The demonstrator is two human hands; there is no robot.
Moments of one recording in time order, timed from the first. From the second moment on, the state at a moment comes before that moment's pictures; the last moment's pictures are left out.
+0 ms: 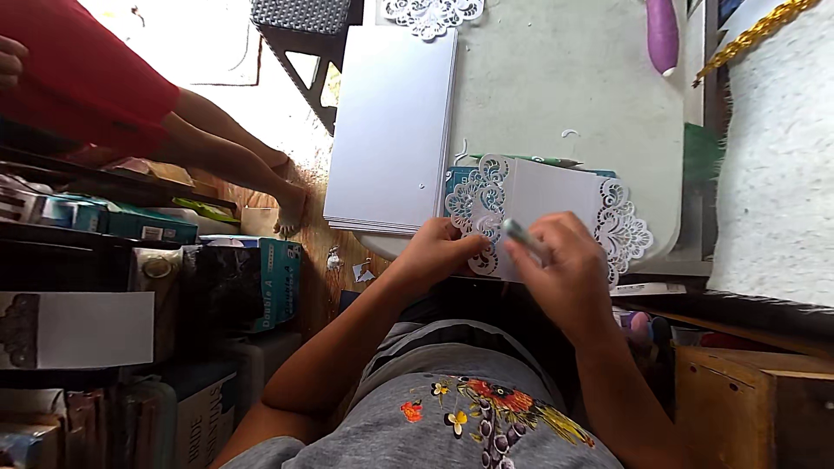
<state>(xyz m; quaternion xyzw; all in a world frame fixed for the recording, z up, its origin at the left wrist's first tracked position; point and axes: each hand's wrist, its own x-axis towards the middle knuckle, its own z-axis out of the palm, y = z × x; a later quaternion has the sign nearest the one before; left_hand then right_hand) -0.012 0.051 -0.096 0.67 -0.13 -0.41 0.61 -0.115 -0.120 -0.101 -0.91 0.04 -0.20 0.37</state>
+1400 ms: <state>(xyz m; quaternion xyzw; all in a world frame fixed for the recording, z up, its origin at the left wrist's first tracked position) -0.017 0.043 -0.093 0.72 -0.13 -0.38 0.57 -0.116 -0.097 -0.125 -0.91 -0.03 -0.27 0.32</state>
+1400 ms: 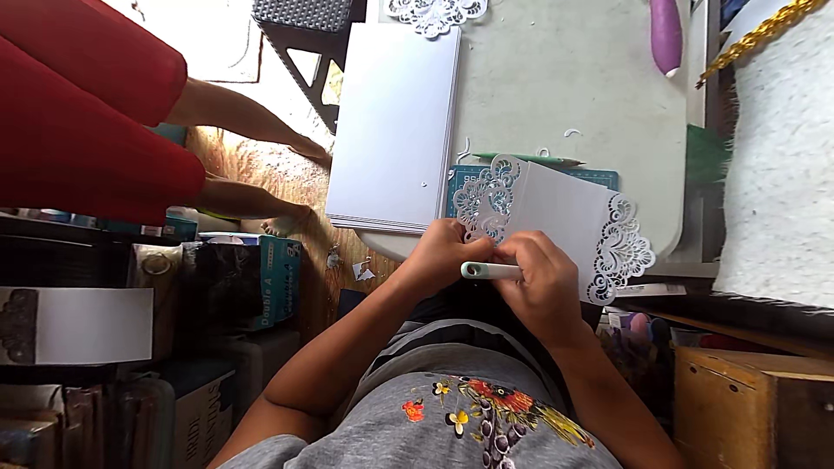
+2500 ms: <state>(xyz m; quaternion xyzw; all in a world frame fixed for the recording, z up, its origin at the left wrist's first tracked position) -0.016 0.042 -0.102 0.68 -0.05 -0.37 0.63 -0.105 -0.117 -0.150 -0.64 0.02 -0.31 0.71</state>
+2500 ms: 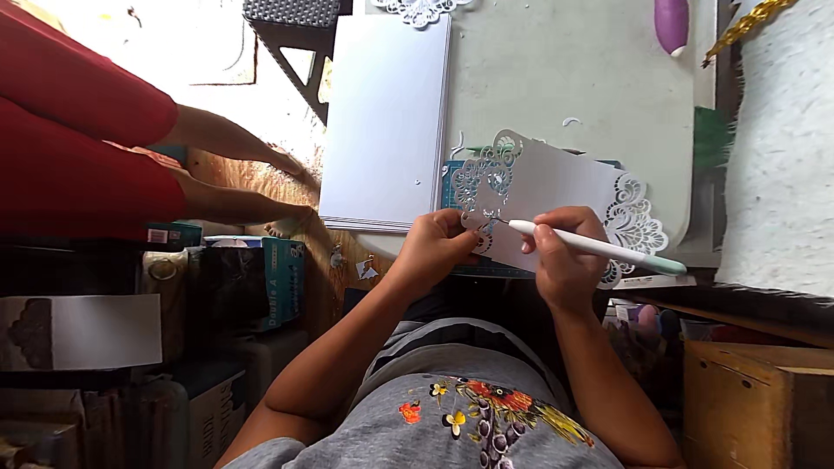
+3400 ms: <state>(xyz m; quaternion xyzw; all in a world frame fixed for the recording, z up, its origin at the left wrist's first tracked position) -0.013 0.046 -0.103 0.65 -0.05 -0.39 0.65 -0.105 -0.115 -0.148 -0.71 0.00 -0.30 0.64</state>
